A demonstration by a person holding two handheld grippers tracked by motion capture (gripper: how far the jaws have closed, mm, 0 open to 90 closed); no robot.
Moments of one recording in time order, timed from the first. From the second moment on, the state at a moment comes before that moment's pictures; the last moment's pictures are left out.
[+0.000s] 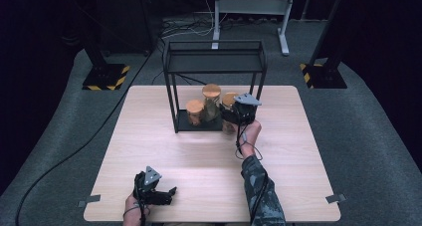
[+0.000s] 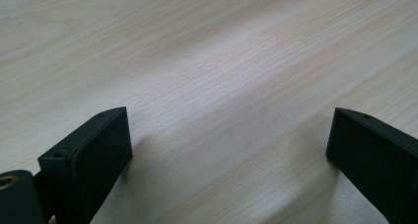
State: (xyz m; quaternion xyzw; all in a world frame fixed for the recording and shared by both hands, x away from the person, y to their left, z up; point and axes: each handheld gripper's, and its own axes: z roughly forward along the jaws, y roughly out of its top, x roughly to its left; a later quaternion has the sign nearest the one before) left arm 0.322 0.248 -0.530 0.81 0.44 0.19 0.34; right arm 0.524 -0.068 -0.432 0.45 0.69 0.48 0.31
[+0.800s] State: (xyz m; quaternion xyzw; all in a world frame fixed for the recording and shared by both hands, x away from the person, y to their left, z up) left arm 0.322 0.248 -0.530 0.81 0.44 0.19 0.34; right arm 0.539 -0.059 -0.439 0.44 0.68 0.49 0.31
